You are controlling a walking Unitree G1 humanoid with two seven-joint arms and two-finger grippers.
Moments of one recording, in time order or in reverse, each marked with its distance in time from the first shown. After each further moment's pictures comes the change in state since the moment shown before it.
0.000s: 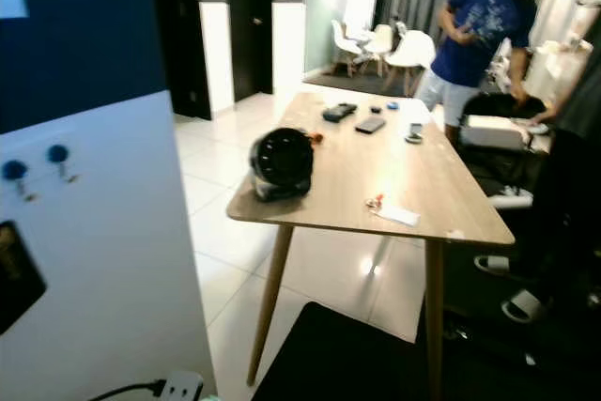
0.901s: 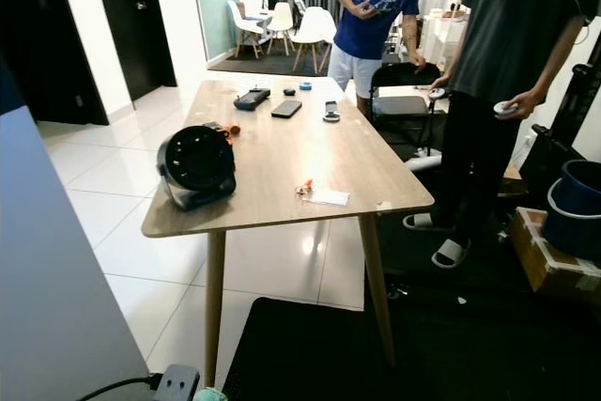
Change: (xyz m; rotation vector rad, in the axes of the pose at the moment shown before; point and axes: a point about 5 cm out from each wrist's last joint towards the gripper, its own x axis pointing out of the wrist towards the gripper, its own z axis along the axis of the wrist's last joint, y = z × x) left arm 0.002 0.001 0.008 -0.011 -0.035 0.020; right arm 0.000 -0.004 0.002 -0.008 -0.001 -0.001
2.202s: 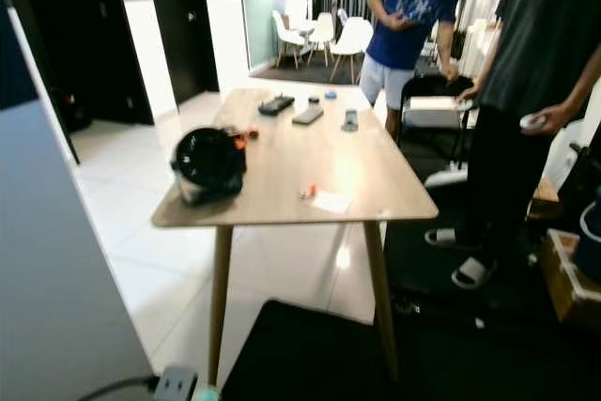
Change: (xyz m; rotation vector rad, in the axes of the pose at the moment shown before) left arm -0.001 -0.002 -0.003 -0.002 0.009 -0.015; right arm -0.002 -0.003 -0.003 -0.007 0.009 -0.013
